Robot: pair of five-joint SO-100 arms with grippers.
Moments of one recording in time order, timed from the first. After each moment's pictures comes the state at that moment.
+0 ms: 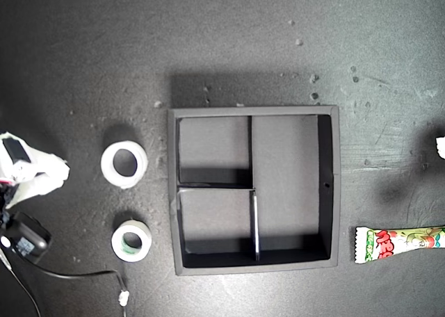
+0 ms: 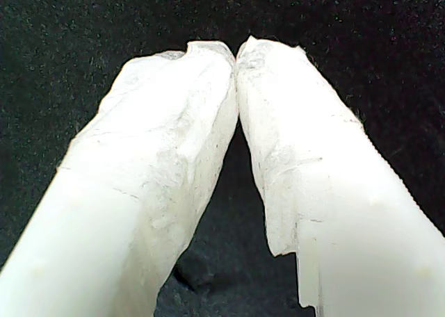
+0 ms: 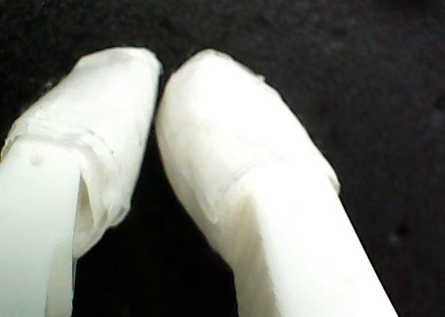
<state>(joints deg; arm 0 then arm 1) 19.3 191.2 176.7 77.4 -72.8 -1.3 192.3 178.3 76.1 62.0</state>
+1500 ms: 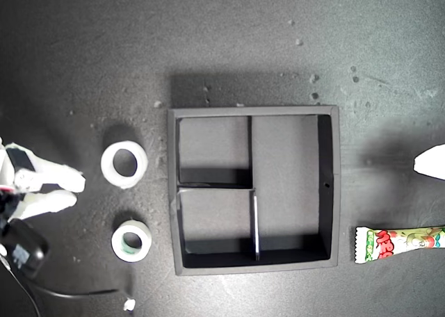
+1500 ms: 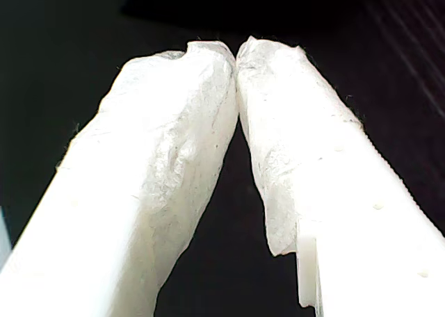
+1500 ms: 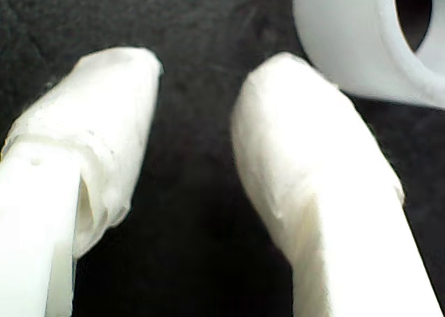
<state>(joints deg) 21.4 191.2 172.3 65.0 -73.7 -5.1 191.7 178.3 34.8 42.1</state>
